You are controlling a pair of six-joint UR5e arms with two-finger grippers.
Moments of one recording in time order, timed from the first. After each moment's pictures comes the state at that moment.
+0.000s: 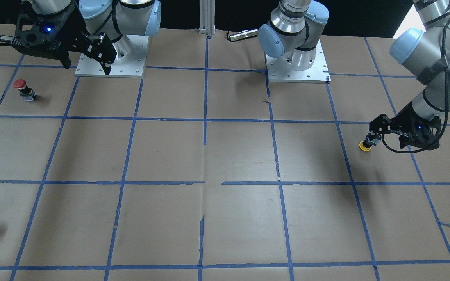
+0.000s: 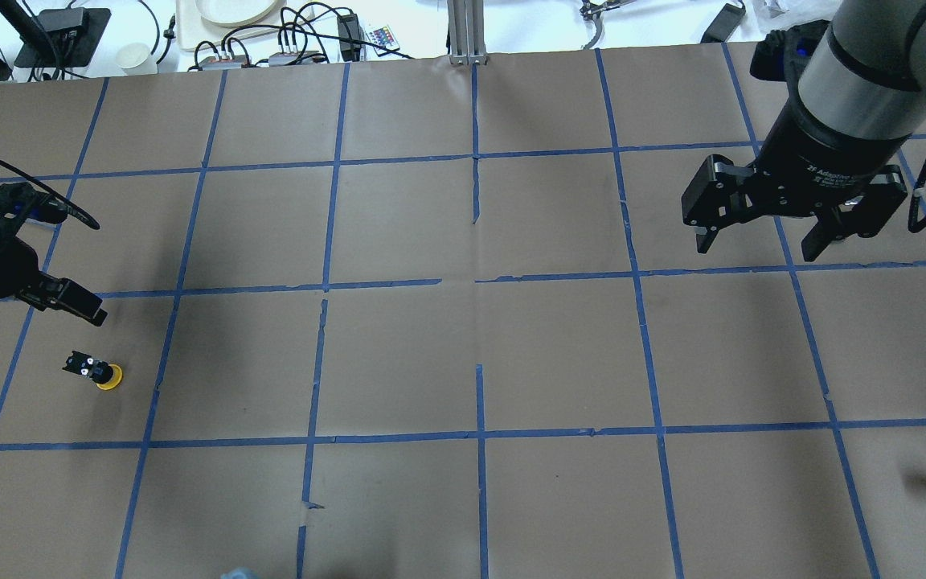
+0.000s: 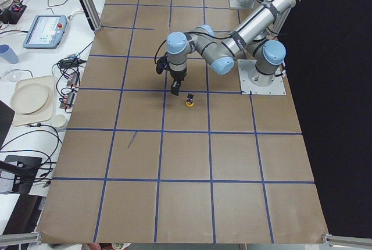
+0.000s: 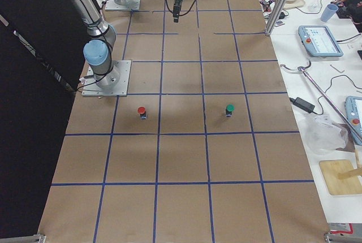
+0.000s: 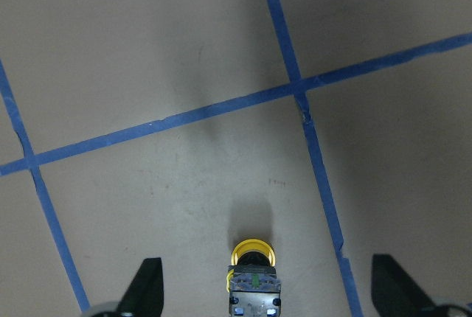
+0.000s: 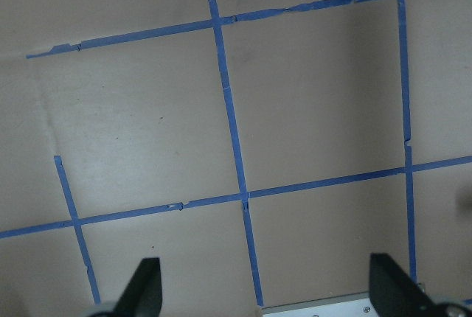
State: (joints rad) left arm -0.95 -1.70 -2.00 -1.06 1.59 0.90; right arm 1.53 -1.73 1.68 -1.45 -1.58 0.11
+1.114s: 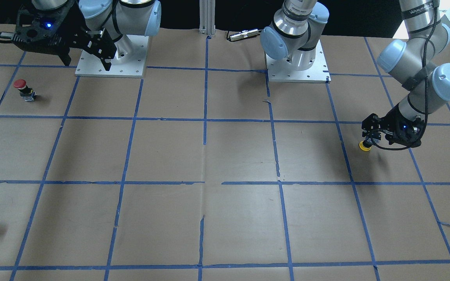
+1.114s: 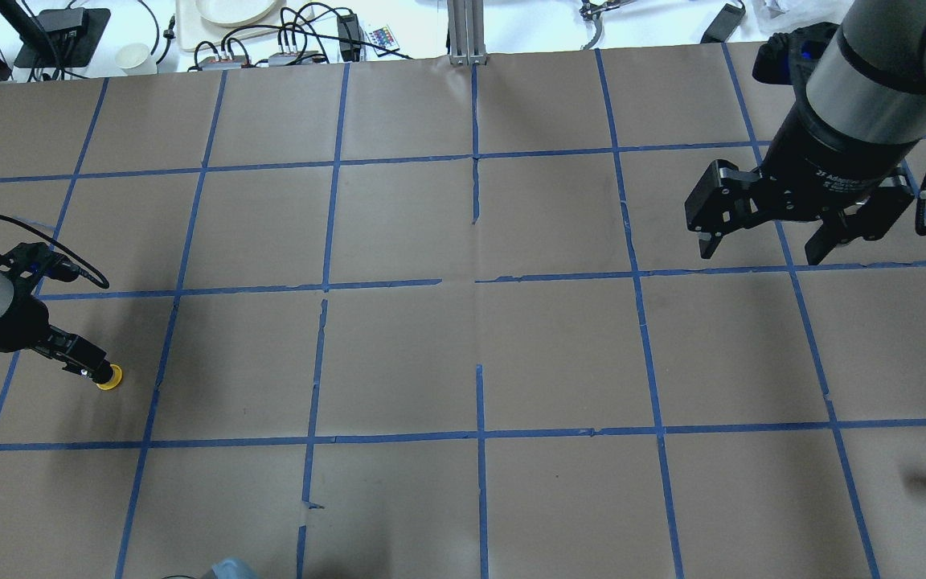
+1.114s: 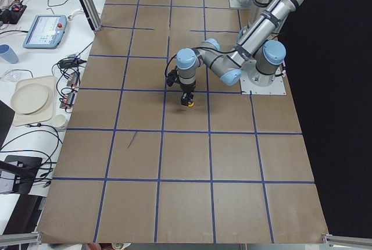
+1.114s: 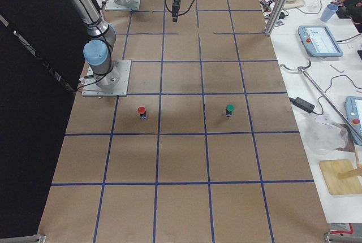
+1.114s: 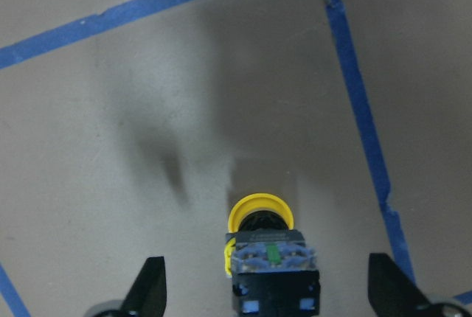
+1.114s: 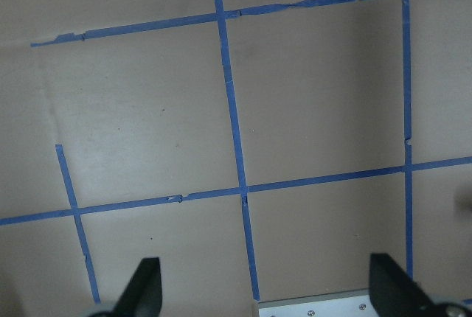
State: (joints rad) left arm -0.89 -1.73 -2.13 -0.91 1.63 1.00; right arm 1.52 -1.74 1.68 -1.44 -1.57 0.09
